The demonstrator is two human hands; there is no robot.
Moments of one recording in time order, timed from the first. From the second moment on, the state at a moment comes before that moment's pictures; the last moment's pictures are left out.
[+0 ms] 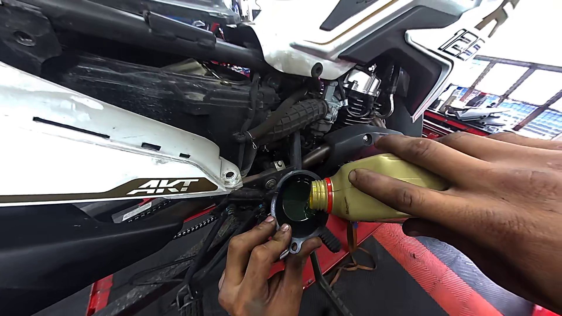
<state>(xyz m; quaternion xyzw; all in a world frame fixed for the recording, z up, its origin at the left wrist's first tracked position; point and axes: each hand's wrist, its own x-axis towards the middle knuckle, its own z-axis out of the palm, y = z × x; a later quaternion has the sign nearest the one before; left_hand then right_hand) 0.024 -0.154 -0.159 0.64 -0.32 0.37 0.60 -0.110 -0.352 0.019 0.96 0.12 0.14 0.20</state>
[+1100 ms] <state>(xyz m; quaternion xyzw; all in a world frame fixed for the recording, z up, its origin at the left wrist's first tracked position) 0.026 -0.154 -0.159 0.63 -0.33 0.37 0.59 -0.108 -0.355 0.020 0.96 0.12 0.15 0.19</state>
